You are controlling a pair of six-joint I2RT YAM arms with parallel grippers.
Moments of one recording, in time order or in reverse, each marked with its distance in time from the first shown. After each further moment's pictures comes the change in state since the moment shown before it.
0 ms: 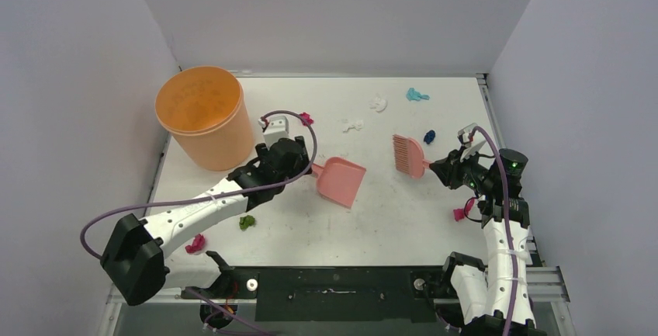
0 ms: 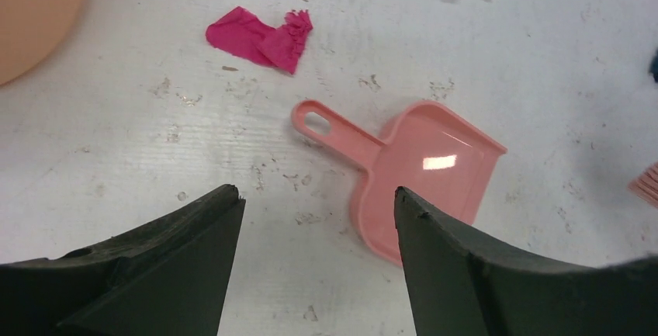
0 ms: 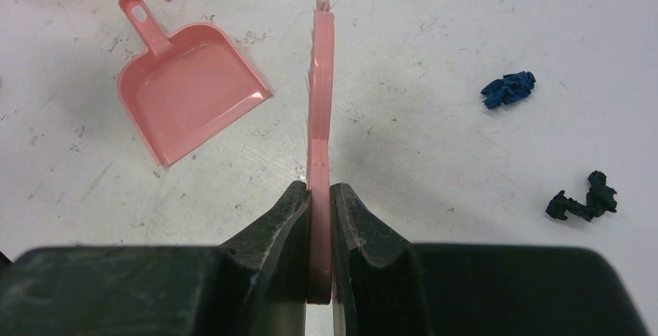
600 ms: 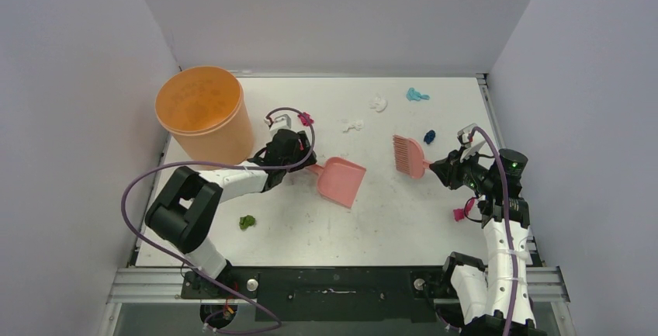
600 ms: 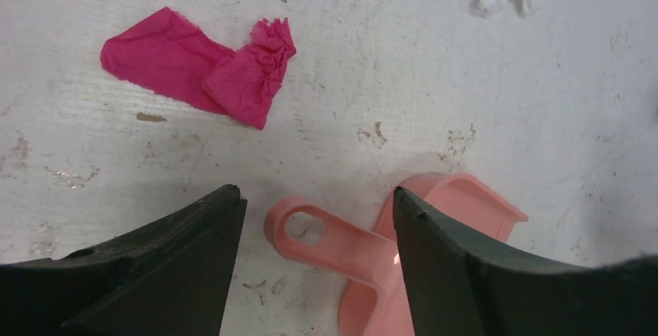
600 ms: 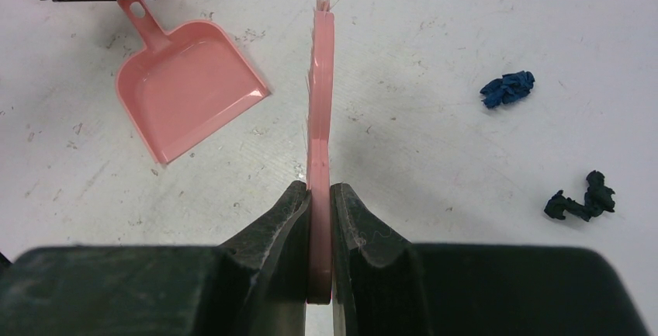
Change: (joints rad) left arm 0.267 0.369 -0.071 0.466 0.339 -0.033; right arm 0.000 0.000 0.000 -0.005 0.000 -0.013
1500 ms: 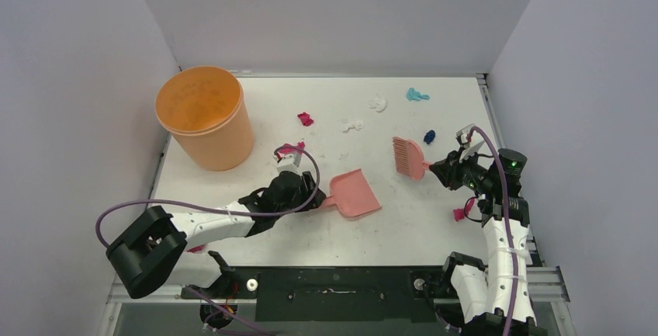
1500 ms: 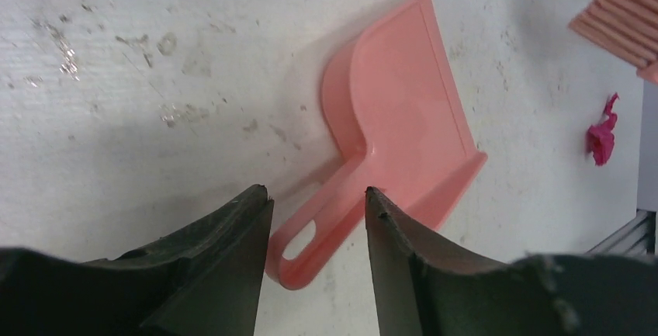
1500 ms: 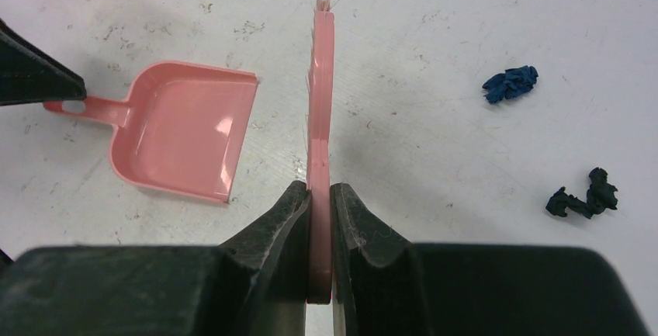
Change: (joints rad) left arm -0.245 -0.298 -0.327 0.075 0.061 -0.137; right arm 0.000 0.011 0.000 -0.014 0.000 -0.024
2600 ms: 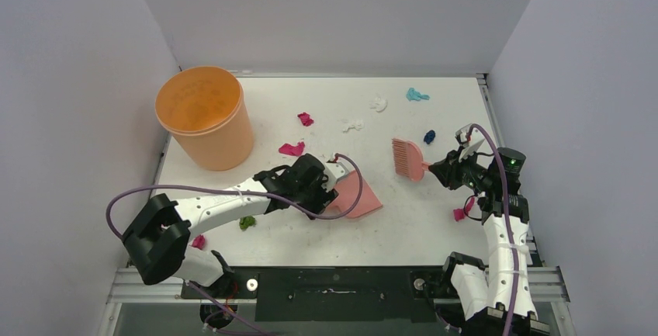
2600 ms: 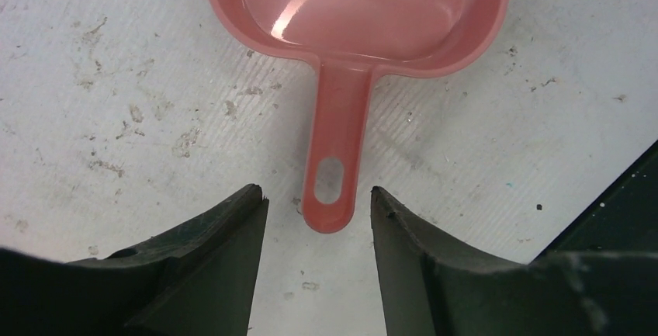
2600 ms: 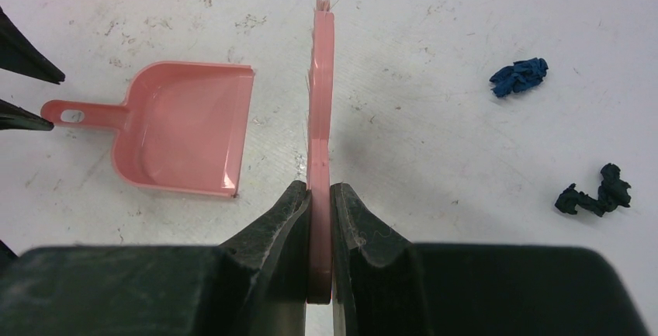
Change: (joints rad) left arm -0.082 0.077 0.372 -0.620 0.200 0.908; right arm 0.000 0.024 0.001 -0.001 -0.004 -0.003
